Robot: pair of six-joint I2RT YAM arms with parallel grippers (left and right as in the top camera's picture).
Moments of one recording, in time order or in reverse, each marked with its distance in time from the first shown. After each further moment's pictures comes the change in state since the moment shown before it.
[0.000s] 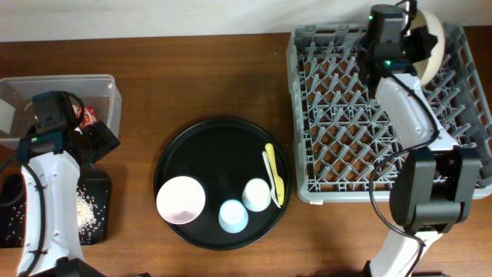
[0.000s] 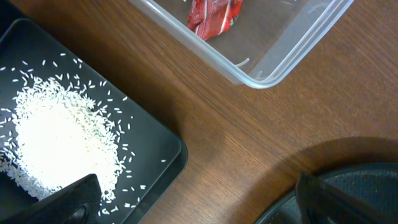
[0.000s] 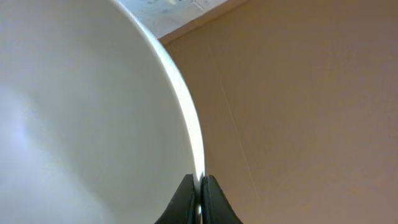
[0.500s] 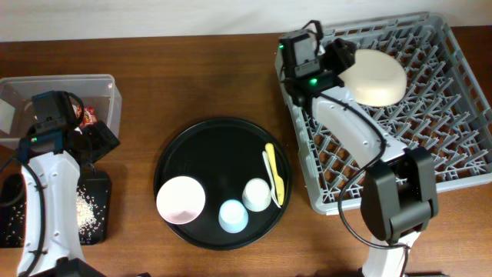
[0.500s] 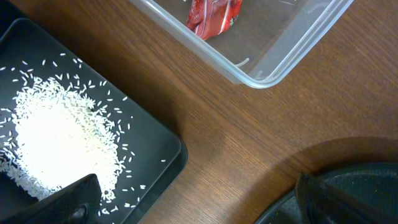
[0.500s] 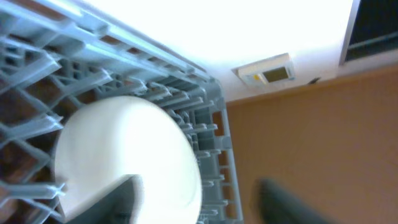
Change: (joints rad) left arm 0.000 0.000 0.000 0.000 0.000 0.000; right arm 0.361 0.002 -0.026 -0.175 -0.045 0.128
